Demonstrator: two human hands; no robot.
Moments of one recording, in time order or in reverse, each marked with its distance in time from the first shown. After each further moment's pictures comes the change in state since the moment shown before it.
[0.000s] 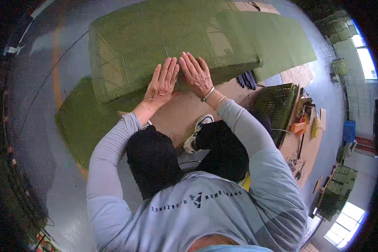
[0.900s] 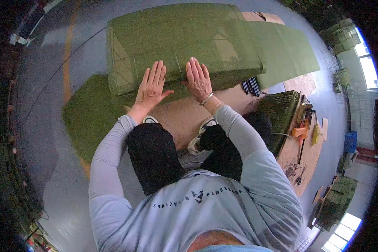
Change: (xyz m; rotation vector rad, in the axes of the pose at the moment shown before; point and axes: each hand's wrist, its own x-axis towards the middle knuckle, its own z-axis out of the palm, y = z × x) left_hand -0.046 -0.043 -0.011 -0.083 0.041 -0.114; right_hand -0.001 -0.029 0.011 -0.023 0.046 0.015
